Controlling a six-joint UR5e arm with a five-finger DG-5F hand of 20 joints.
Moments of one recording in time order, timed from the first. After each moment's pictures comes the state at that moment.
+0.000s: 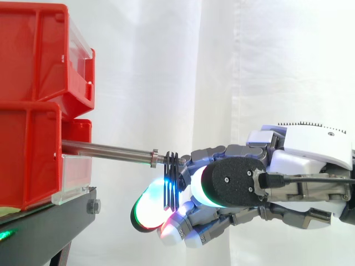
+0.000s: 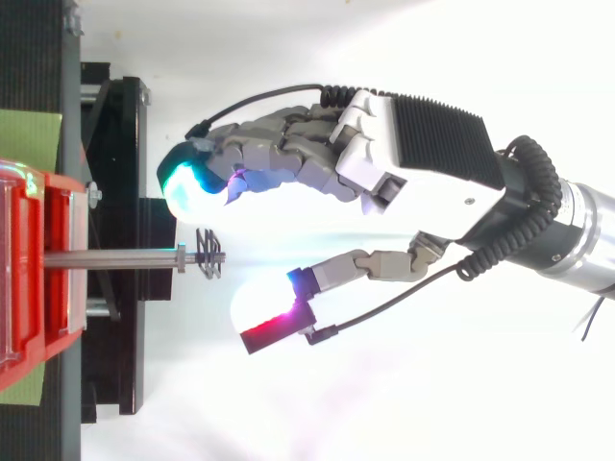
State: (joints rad) arm 0.18 -2.32 -1.39 -2.29 -1.20 -0.89
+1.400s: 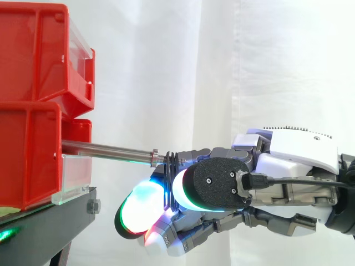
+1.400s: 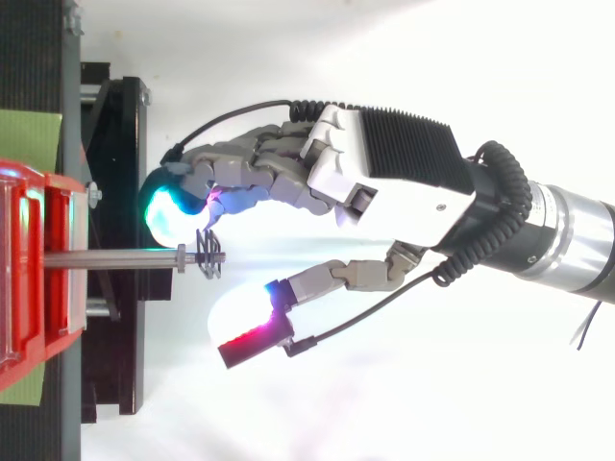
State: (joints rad) arm 0.17 -2.37 -1.33 -2.30 -1.25 -0.83
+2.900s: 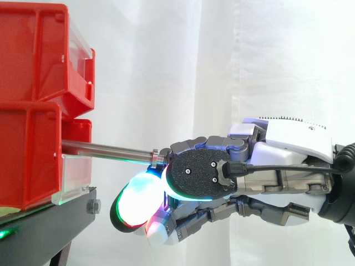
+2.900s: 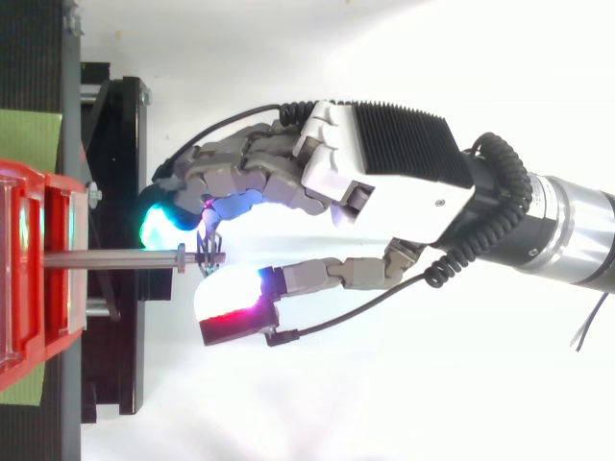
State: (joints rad) arm 0.16 -2.36 -1.31 -2.31 -1.29 -0.82
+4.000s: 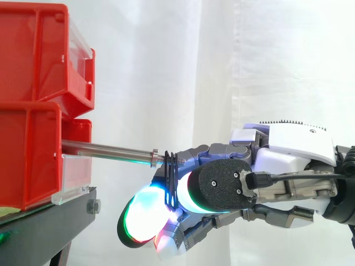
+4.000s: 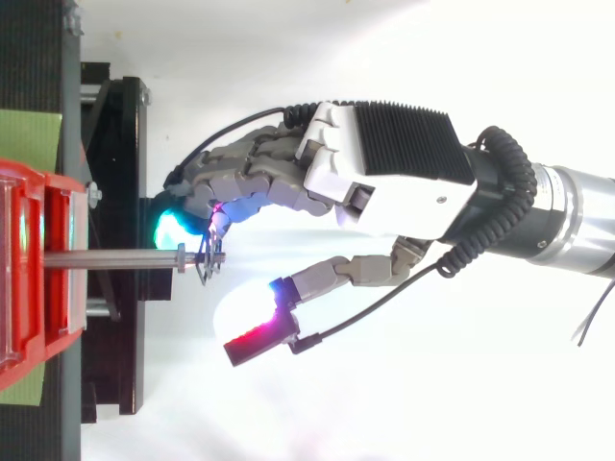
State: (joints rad) arm 0.15 -2.35 -1.31 -2.38 -1.35 -0.82
